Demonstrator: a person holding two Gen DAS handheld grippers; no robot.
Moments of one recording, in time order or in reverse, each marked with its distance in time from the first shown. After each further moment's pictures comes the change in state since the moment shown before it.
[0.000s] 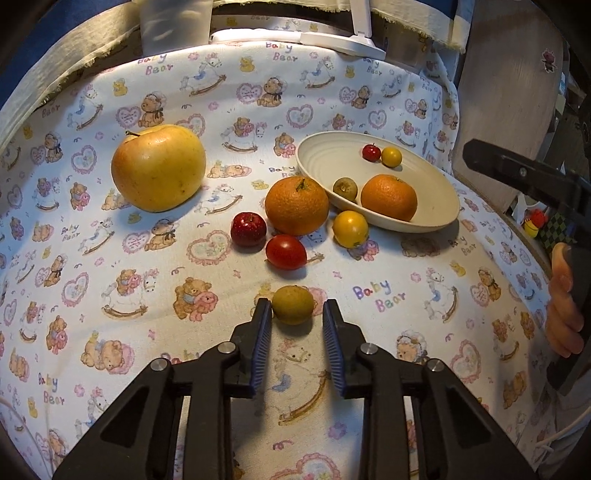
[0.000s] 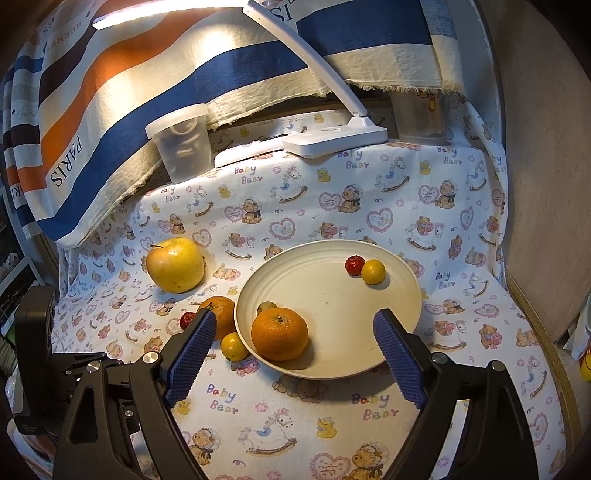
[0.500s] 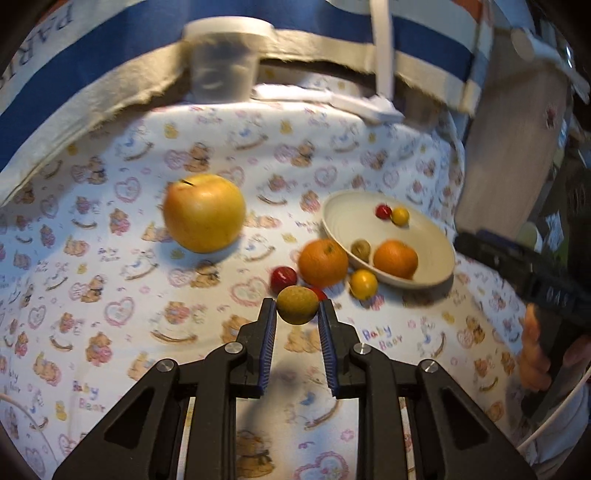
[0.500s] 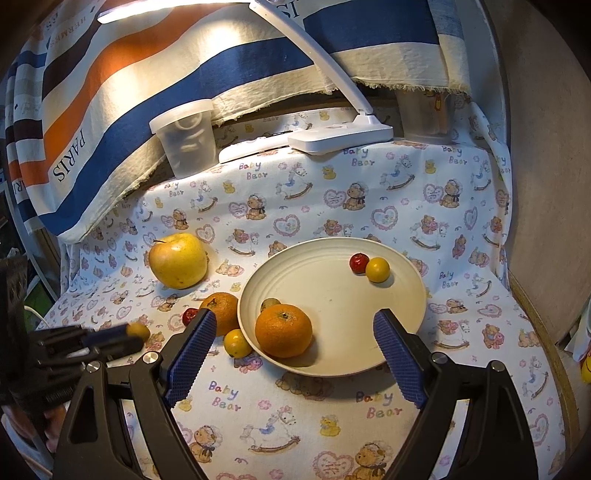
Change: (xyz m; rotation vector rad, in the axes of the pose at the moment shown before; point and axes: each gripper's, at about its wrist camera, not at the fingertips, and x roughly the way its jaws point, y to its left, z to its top) left arm -0.049 0.025 0.014 -0.094 -0.159 0.016; right arm 0.001 0.004 -0.002 -0.011 0.014 0.015
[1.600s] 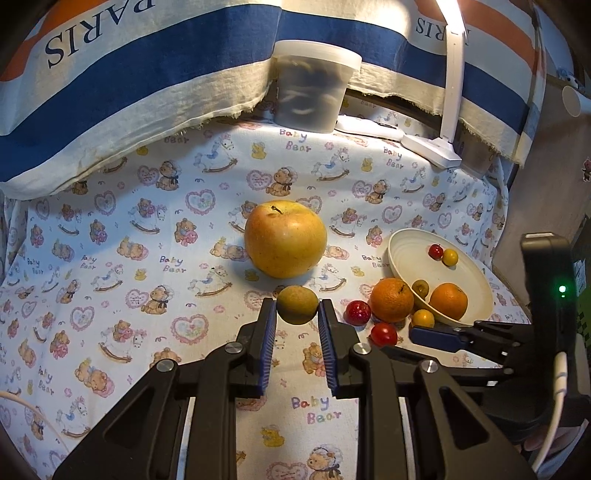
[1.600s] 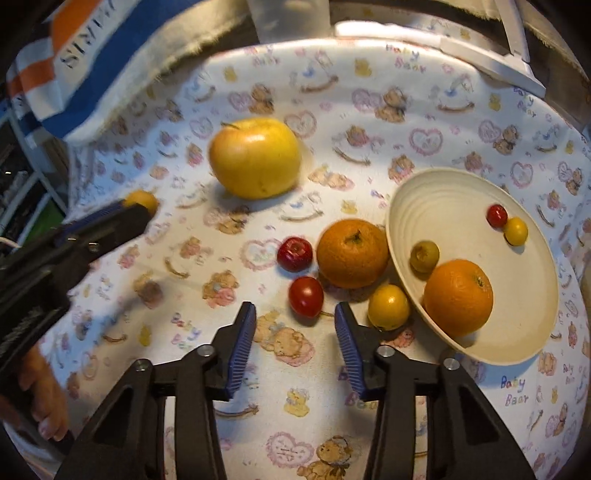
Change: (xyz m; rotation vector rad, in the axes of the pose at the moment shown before) left arm -0.015 0.049 0.013 -0.109 -0.059 0.113; right arm 0.096 0.117 -0.014 -0.148 0.409 0.054
